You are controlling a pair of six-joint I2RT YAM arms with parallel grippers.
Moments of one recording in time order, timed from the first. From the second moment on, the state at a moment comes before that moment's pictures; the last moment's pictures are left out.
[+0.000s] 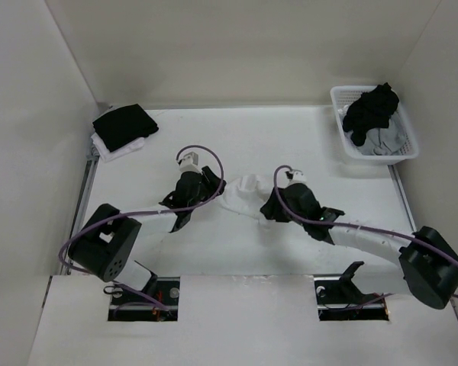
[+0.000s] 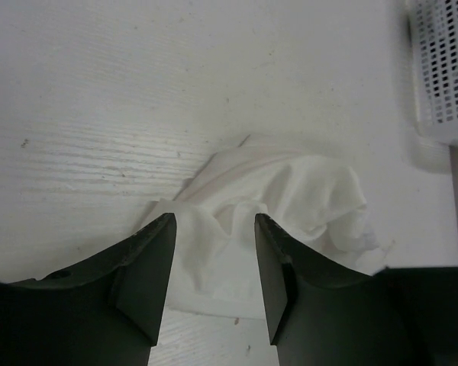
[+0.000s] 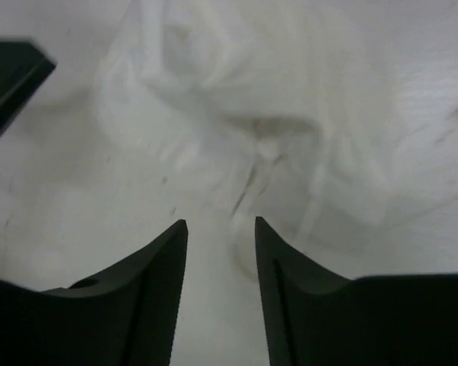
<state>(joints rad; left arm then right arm) -0.55 1.47 0.51 0.57 -0.10 -0.81 0.68 1.22 0.54 0.07 0.12 0.74</state>
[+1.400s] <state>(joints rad) -0.56 1.08 0.98 0.10 -0.21 -0.67 0.76 1.08 1.12 -0.07 0.22 0.52</state>
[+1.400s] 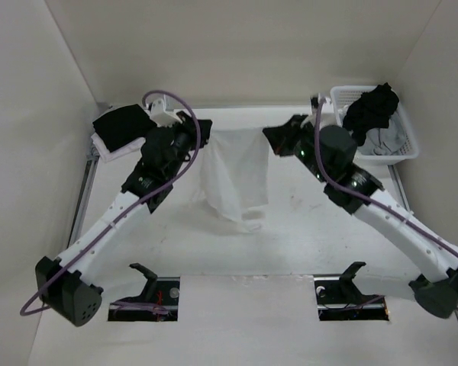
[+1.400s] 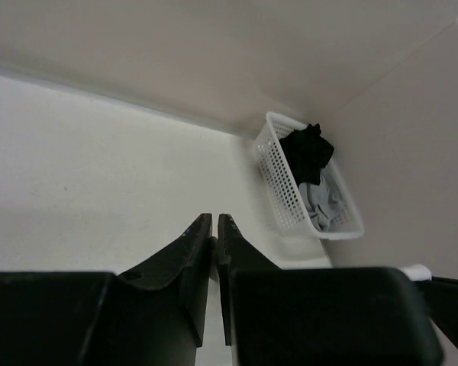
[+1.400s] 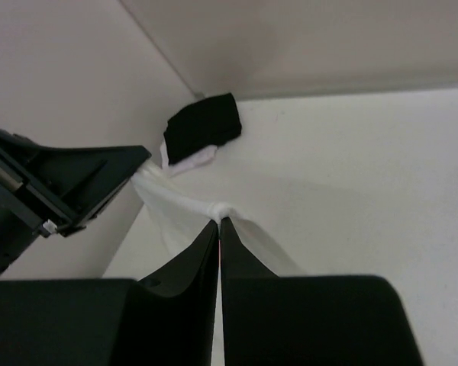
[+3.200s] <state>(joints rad) -0.63 1.45 0.63 0.28 -0.19 -0.70 0.92 1.60 0.84 -0.01 0.28 0.63</state>
